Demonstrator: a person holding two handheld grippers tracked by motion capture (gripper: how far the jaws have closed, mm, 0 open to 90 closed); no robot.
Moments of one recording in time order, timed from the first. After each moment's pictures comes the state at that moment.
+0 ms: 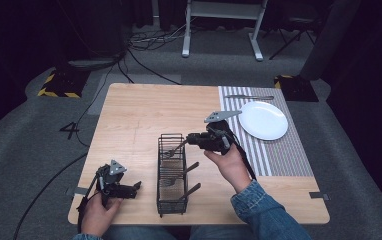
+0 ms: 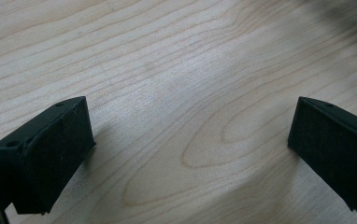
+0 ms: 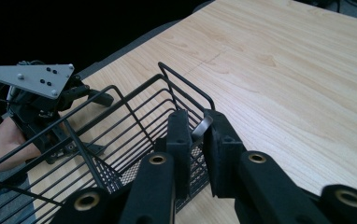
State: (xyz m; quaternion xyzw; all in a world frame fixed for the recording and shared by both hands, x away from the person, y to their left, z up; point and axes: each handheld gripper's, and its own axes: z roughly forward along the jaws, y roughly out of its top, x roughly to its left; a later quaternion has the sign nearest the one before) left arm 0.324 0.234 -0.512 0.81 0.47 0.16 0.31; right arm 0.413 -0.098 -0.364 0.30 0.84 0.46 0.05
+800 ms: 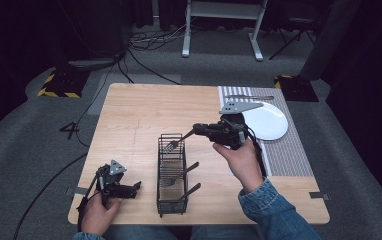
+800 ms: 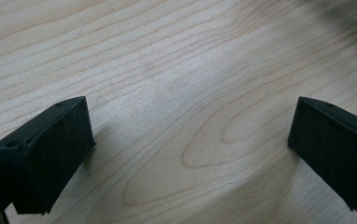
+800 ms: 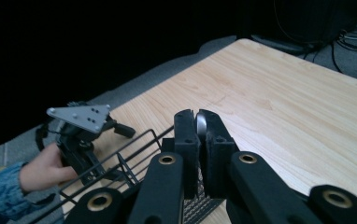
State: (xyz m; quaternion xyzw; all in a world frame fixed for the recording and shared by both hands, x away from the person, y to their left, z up) left arm 0.324 0.234 -0.512 0.81 0.47 0.16 0.31; right arm 0.393 -0.122 -0.308 0.27 0.81 0.52 0.06
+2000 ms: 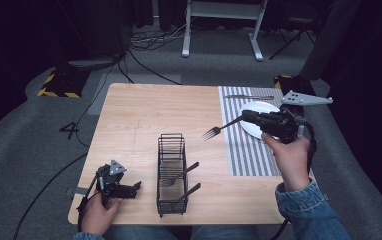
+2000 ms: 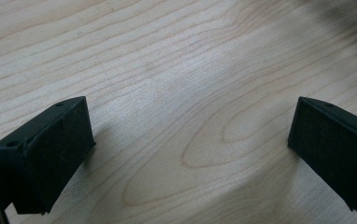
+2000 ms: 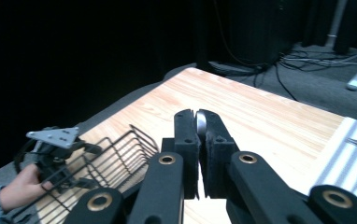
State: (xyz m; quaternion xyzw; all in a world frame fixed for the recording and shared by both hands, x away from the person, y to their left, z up) left arm 0.324 0.234 -0.512 0.81 0.47 0.16 0.31; right arm 0.387 -0.233 -0.270 0.34 0.76 0.54 0.13
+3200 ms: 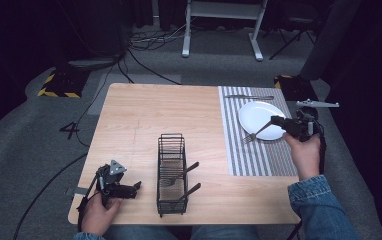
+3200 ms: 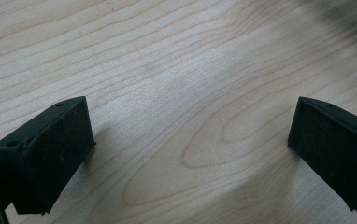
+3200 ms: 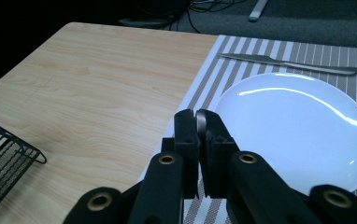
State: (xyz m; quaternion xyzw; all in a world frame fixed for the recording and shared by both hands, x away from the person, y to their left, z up) left arm 0.324 0.234 -0.512 0.81 0.47 0.16 0.31; right arm 0.445 -0.317 -0.344 0.49 0.74 0.43 0.17
